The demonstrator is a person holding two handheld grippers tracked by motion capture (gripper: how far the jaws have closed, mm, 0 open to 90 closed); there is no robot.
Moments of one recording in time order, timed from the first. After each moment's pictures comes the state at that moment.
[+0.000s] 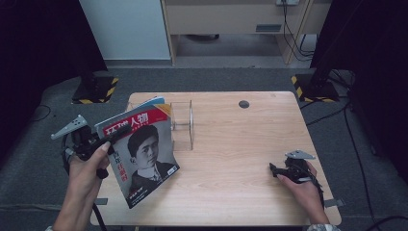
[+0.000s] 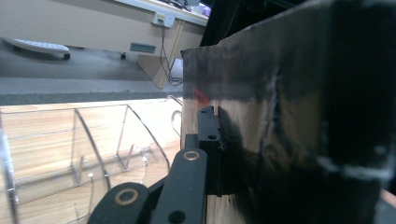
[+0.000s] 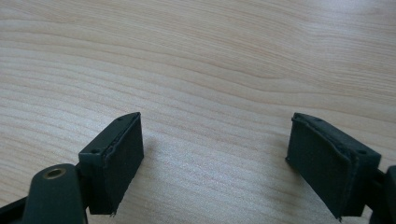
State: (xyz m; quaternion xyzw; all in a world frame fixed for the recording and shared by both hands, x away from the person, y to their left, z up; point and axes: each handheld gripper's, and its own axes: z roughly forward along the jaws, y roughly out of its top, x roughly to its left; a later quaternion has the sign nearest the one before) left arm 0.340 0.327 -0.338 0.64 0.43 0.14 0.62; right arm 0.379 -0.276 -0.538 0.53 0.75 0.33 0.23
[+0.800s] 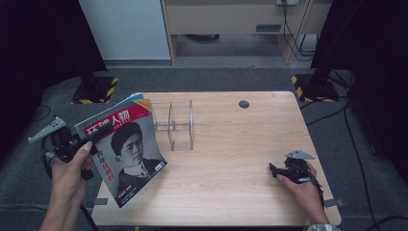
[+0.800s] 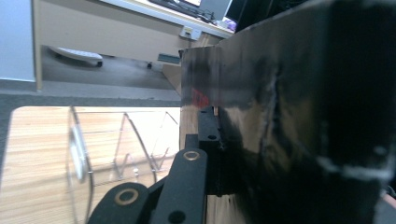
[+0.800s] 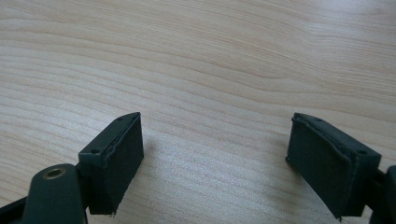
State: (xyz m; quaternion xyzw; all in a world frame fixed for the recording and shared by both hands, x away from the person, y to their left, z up) left arm 0.328 0.363 -0.331 0.61 0.47 0.18 0.61; right arm 0.379 -0.275 -0.538 0.53 0.75 0.33 0.23
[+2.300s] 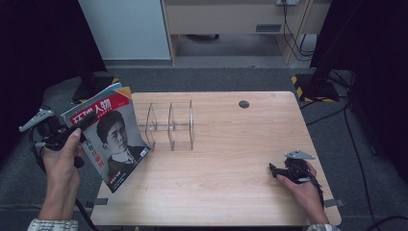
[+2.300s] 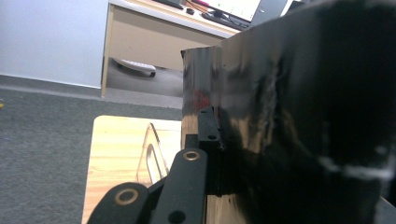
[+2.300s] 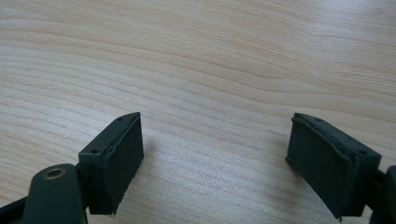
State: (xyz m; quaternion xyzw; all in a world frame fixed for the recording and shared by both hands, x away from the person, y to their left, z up) left arm 0.355 0.390 -0.326 0.58 0.53 0.25 0.57; right arm 0.379 -0.275 -0.538 0.53 0.75 0.33 0.23
